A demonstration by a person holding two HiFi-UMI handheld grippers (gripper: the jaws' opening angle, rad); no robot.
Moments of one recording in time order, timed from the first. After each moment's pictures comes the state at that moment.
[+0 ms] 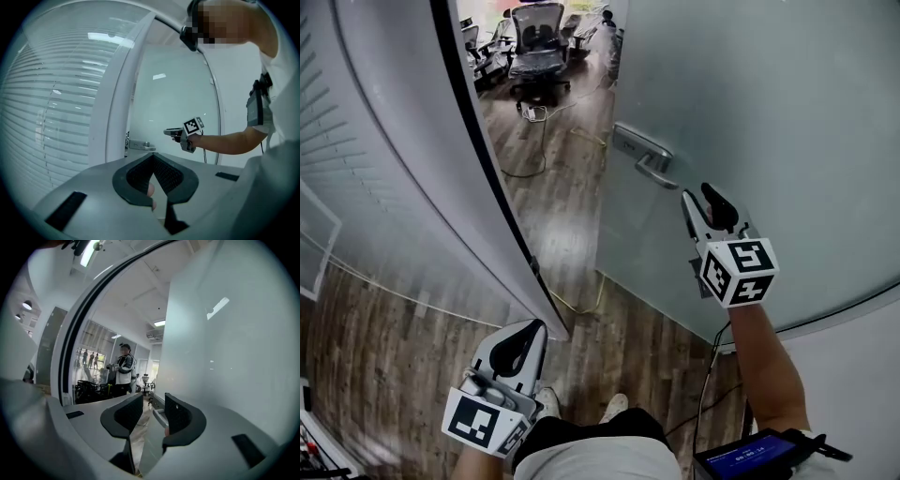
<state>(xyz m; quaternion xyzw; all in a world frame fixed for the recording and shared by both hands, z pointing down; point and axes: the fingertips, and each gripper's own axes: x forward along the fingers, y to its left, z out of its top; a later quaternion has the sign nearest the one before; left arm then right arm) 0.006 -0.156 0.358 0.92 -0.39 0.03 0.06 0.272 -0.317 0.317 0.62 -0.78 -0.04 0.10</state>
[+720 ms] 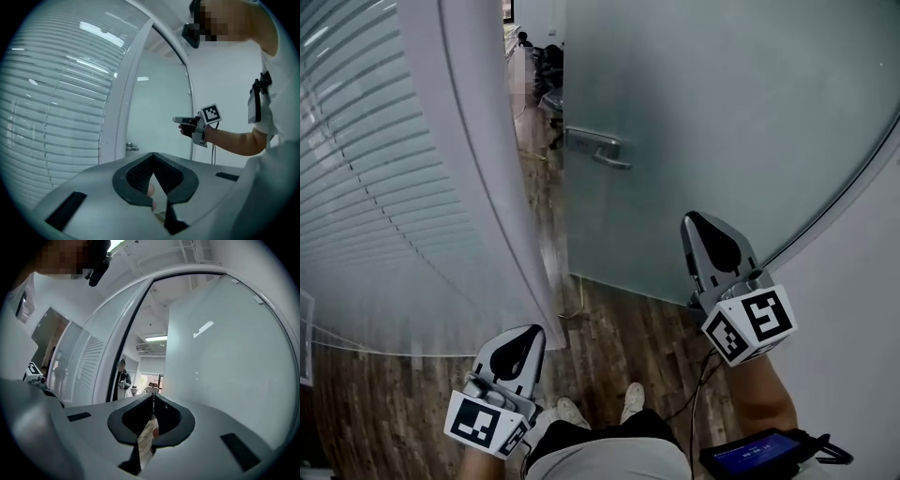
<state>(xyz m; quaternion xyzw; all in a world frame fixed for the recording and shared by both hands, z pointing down) -0.045 -0.120 0.349 0.97 -0.24 0.02 0.05 0.185 -0.131 0.234 0.69 -0.72 -0.09 0.02</state>
